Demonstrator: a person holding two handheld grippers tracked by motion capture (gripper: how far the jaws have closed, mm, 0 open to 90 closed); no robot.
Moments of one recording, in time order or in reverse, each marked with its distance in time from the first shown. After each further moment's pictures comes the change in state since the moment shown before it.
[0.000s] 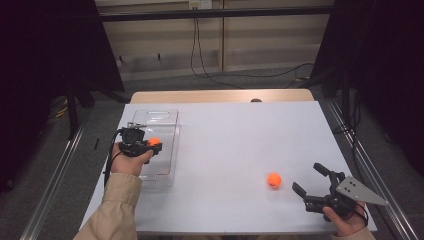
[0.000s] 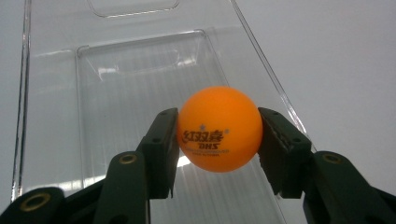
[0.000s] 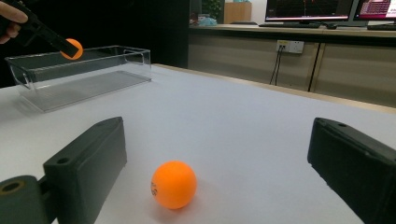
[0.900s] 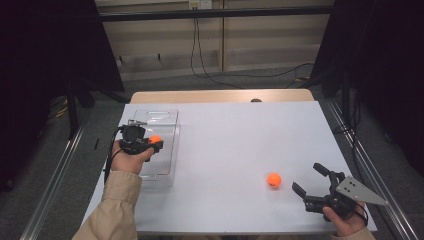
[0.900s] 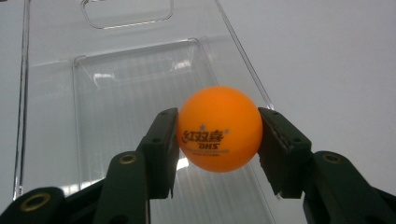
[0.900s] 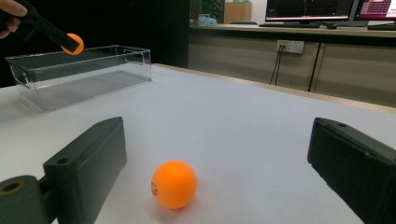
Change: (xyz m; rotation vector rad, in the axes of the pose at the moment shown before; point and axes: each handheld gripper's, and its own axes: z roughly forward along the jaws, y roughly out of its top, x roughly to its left) left arm -0.003 0.007 -0.005 -0.001 -0.010 0.021; right arm 0.001 0.000 0.000 -0.001 -0.001 0.005
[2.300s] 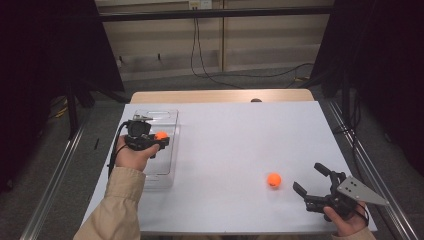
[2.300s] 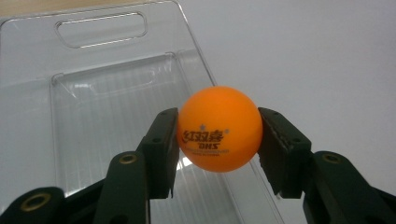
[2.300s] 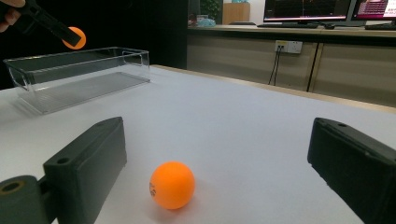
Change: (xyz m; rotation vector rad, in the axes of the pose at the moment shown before) left arm -0.014 0.015 -0.005 -0.006 -0.035 0.027; right arm -0.002 0.000 -0.001 -0.005 -0.003 0.000
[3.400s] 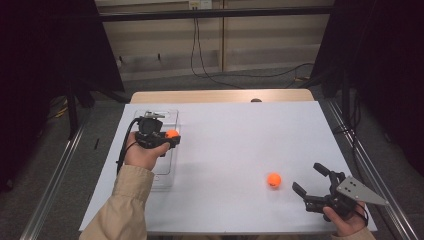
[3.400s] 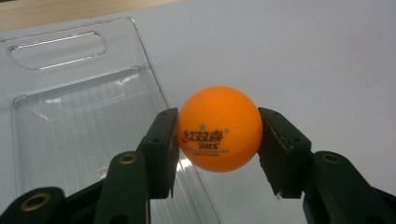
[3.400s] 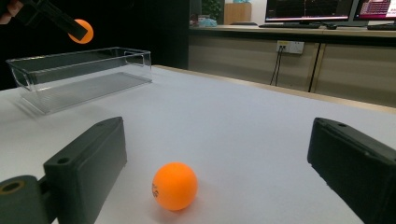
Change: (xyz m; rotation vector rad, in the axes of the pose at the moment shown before) left arm -0.030 0.014 0.000 -0.013 -0.058 0.033; right arm 0.001 0.000 0.000 0.004 0.009 -0.006
